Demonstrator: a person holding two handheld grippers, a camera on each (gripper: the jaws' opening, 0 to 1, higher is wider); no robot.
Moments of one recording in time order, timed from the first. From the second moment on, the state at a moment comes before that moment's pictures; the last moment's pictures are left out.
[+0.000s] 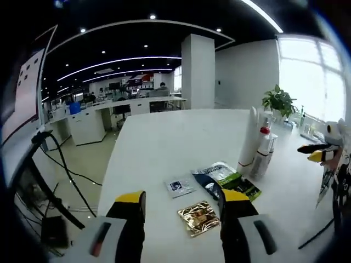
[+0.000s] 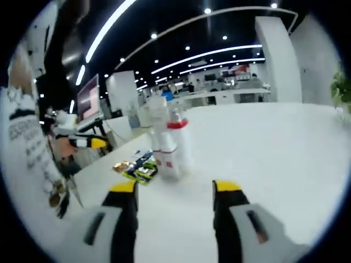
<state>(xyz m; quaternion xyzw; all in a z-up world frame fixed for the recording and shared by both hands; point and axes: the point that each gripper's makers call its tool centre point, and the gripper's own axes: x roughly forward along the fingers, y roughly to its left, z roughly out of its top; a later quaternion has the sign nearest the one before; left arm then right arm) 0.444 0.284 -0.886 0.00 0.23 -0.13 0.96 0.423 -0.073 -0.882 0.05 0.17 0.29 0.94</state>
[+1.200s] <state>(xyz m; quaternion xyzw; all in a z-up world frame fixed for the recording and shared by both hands) 0.421 0.277 -0.891 -0.09 0.19 0.00 0.98 0.479 -0.163 -0.951 0.08 0.18 0.20 0.96</state>
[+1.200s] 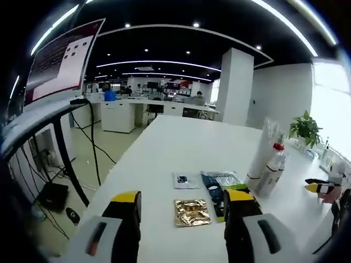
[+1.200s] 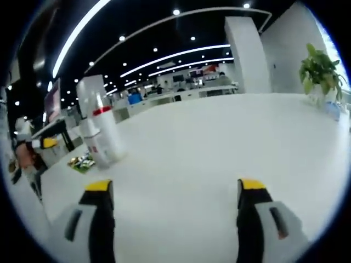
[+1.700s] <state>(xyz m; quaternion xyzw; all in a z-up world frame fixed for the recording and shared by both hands) 0.417 0.264 -0.902 -0.10 0.18 -0.03 0.98 0.489 -0.150 -0.937 0.07 0.16 0.19 0.97</state>
